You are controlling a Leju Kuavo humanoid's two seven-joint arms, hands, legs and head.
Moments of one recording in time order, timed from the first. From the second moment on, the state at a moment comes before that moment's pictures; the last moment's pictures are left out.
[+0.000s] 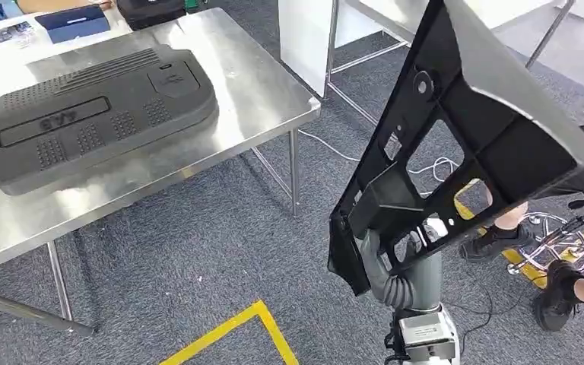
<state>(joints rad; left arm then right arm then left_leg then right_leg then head) -0.03 -0.10 0.71 -0.20 -0.97 0.06 -0.25 0.16 0.01 0.34 -1.96 0.35 -0.36 -0.40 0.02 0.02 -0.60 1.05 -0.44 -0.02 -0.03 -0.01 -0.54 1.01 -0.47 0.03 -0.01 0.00</state>
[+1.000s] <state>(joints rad) -0.04 -0.10 0.72 -0.20 -0.98 0.07 -0.25 0.16 0.01 0.34 -1.96 0.36 -0.36 -0.39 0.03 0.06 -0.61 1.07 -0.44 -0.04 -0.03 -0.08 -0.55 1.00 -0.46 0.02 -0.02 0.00</state>
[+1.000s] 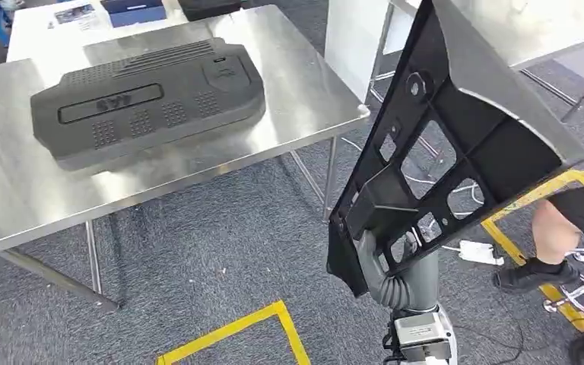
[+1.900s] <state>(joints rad) -0.04 -0.11 0.72 -0.20 -0.99 0.06 -0.26 0.18 0.01 0.34 -1.96 0.37 -0.37 -0.39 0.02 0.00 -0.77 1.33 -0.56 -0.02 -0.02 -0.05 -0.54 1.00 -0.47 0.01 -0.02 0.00</state>
